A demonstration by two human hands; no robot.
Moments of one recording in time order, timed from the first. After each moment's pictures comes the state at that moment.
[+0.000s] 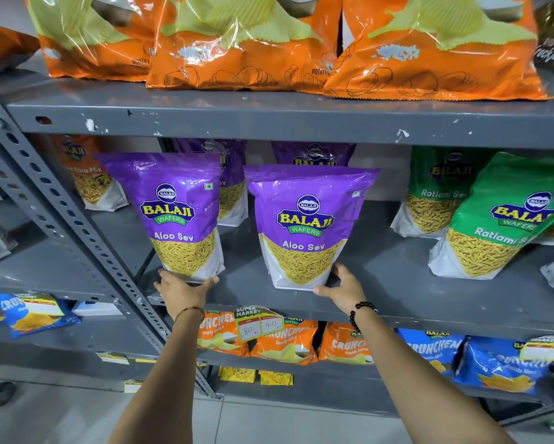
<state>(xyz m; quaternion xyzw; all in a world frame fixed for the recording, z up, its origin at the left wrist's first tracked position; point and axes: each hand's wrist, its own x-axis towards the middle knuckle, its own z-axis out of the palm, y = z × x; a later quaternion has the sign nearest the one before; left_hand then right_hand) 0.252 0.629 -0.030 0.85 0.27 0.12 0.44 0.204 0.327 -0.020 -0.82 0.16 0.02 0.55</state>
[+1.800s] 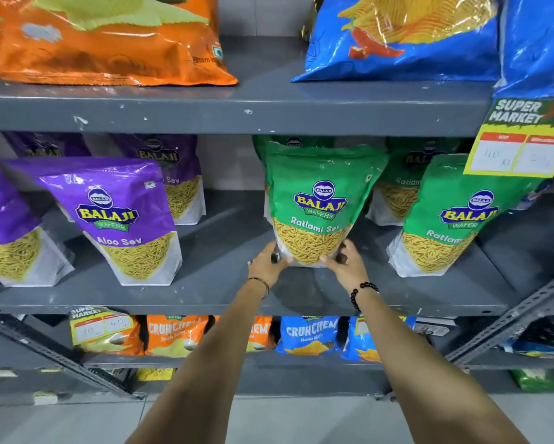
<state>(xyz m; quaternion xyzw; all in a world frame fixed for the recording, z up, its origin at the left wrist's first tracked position) 0.192 0.195 -0.004 0.86 -0.07 -0.14 0.49 0.142 0.018 -0.010 -0.77 0.21 -0.07 0.60</state>
